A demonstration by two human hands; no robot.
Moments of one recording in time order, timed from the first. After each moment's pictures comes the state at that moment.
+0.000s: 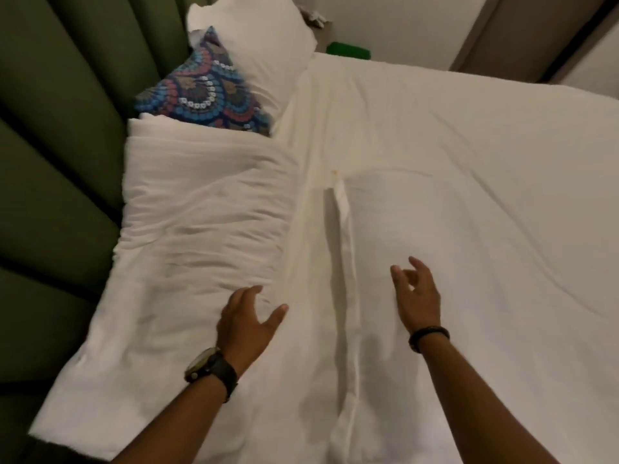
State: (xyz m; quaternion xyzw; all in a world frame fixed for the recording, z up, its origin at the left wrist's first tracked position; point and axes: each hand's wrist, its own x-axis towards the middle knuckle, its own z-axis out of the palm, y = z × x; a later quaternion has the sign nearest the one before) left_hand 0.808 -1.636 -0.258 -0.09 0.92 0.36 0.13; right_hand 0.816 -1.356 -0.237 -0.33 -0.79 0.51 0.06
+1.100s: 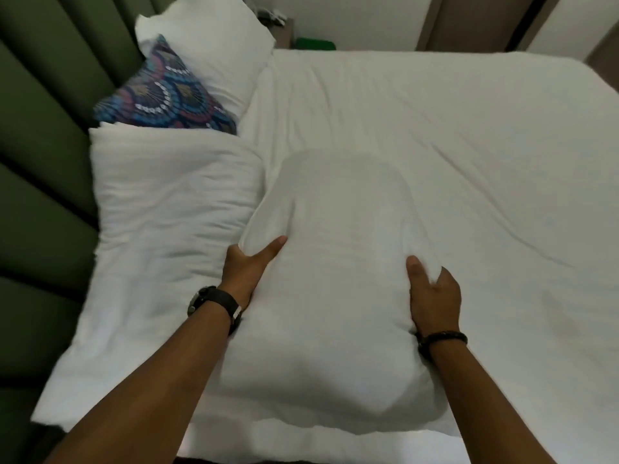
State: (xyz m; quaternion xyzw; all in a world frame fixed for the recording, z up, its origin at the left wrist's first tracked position) left_hand 0.791 -1.553 -0.199 -0.20 0.74 0.62 0.17; right_hand 0.914 -1.298 -0.202 -0.38 -0.71 0.57 0.18
